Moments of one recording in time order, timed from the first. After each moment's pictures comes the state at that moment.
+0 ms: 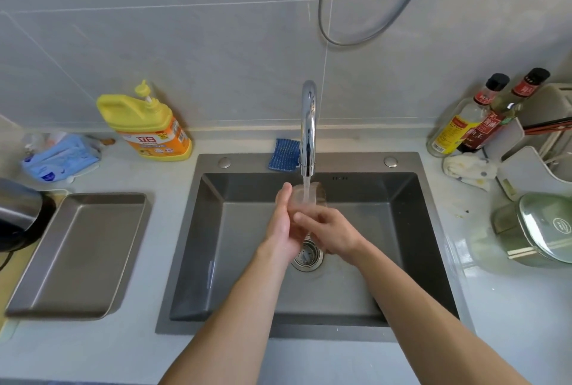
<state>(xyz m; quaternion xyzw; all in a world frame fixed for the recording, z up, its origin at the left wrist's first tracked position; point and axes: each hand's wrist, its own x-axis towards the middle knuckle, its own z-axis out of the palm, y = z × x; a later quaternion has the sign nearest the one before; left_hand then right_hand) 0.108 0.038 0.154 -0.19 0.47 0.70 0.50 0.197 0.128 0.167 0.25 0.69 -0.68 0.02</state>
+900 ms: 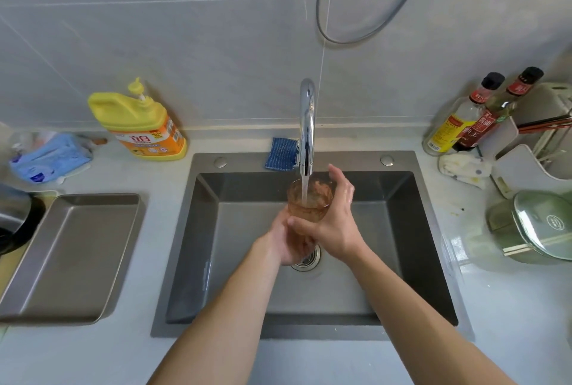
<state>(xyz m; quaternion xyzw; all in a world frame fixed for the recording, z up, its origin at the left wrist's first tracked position) 0.107 0.040 0.161 -0.16 0.54 0.55 0.61 0.200 0.123 0.170 0.27 0.76 -0.57 -0.16</state>
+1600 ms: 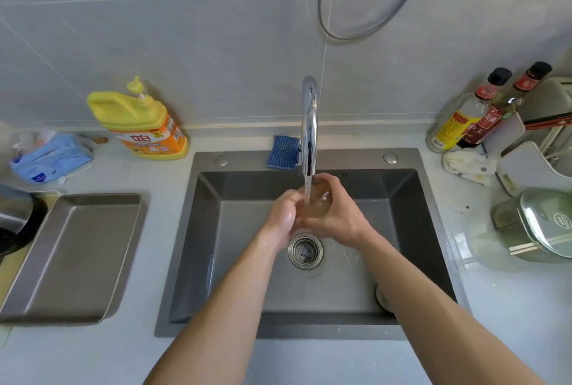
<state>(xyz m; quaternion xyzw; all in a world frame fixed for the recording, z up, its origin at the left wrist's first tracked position) 0.088 0.046 0.151 -0.02 0.64 0.61 0.48 0.188 0.148 0.165 0.27 0.80 -0.53 -0.05</state>
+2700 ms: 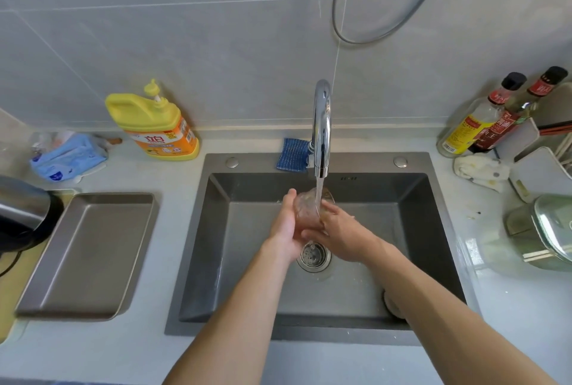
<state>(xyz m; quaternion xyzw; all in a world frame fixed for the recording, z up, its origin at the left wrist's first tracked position) 0.092 0.032 0.150 -0.20 0.54 0.65 0.51 0.189 0.137 0.163 0.12 0.92 -0.35 0.12</state>
